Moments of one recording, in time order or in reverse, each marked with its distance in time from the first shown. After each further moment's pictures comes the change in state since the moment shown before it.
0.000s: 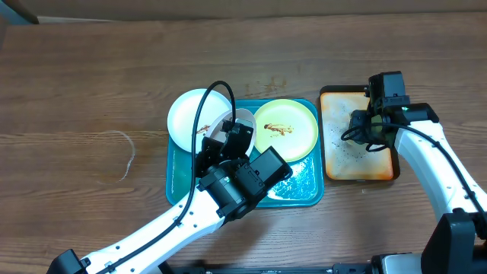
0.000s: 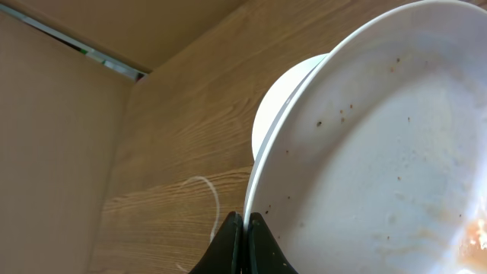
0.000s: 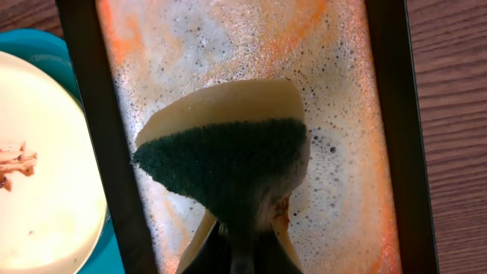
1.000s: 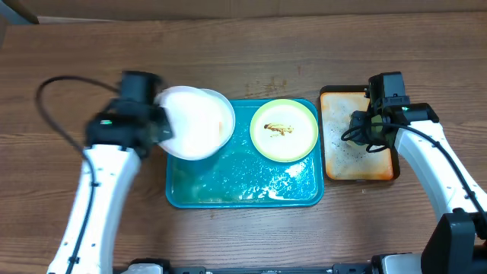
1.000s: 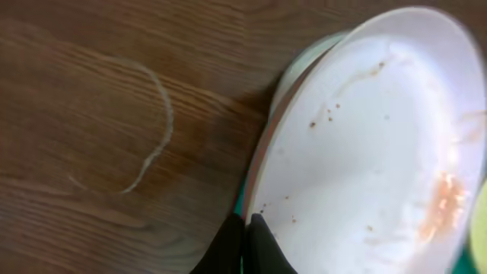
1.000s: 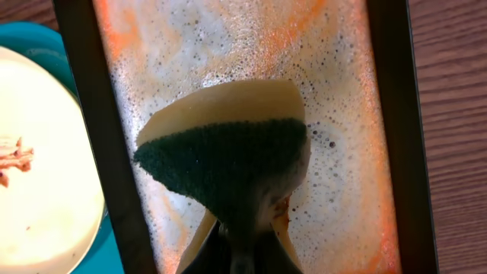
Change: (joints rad) left arm 0.880 0.000 0.173 -0.019 0.880 0.088; right arm 0.000 0.000 0.000 -0.013 0.000 0.000
